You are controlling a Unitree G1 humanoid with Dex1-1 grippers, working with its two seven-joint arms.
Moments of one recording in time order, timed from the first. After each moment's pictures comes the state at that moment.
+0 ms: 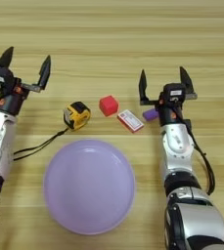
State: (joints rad) left arm -0.43 0.05 0.11 0.50 -0.10 -0.59 -0.28; right arm -0.52 -0.19 -0.19 0.94 0.08 -0.86 0.14
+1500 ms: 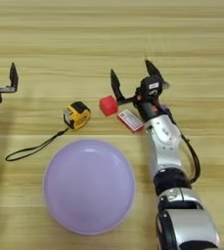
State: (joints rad) left arm -0.52 0.17 0.16 0.86 0.00 -0.70 0.02; right arm -0.46 -0.12 -0.06 0.60 0.24 -0.58 0.47
